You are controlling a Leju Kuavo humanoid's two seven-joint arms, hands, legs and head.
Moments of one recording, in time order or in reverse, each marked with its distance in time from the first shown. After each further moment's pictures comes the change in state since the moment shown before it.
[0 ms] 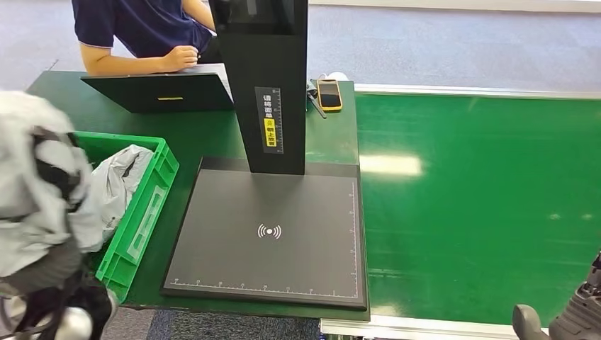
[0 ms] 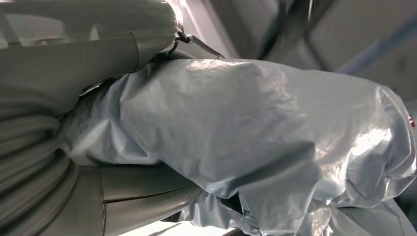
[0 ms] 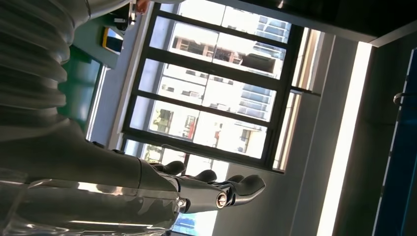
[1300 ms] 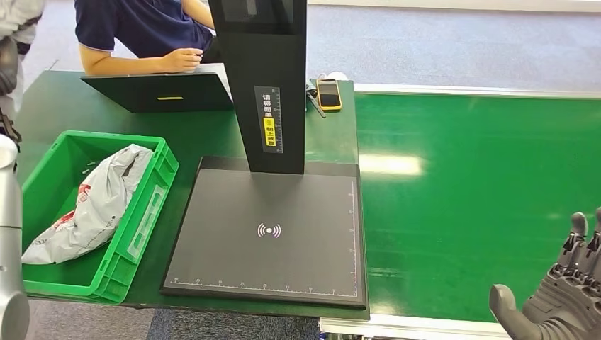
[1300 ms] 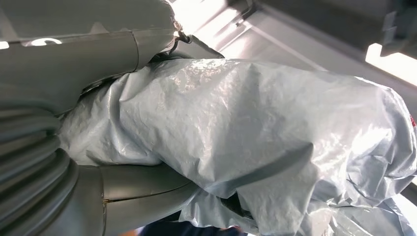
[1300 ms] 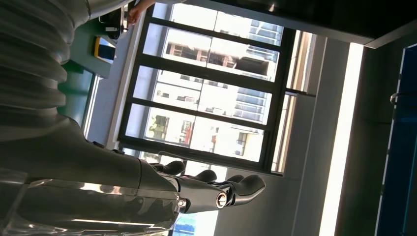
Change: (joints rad) left arm -0.788 0.228 0.238 0.973 -0.179 -0.341 0.366; right arm -0.069 -0.007 0.097 0.066 0.031 -0.052 0.000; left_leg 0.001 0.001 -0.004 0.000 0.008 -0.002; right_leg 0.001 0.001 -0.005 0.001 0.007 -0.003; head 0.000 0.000
